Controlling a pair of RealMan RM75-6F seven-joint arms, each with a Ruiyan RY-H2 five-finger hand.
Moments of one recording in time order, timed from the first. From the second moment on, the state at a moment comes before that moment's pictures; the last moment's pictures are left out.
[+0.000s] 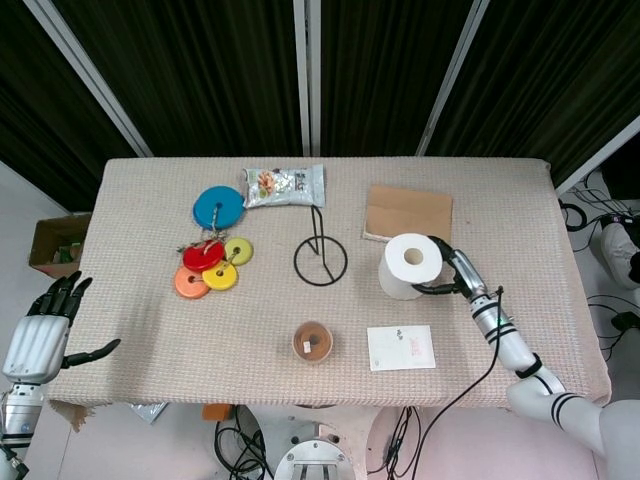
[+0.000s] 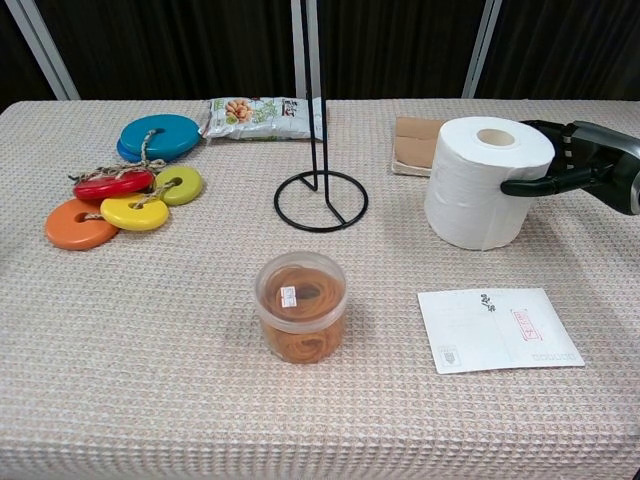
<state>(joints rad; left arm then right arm) -0.08 -1.18 -0.01 -1.54 1.51 1.47 0.09 0.59 -1.64 0.08 -0.91 -1.47 0.97 1.23</state>
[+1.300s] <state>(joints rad) -0.09 -1.20 -0.01 -1.48 1.50 1.45 0.02 0.80 -1.24 0.51 -1.68 -1.09 0.91 0.81</state>
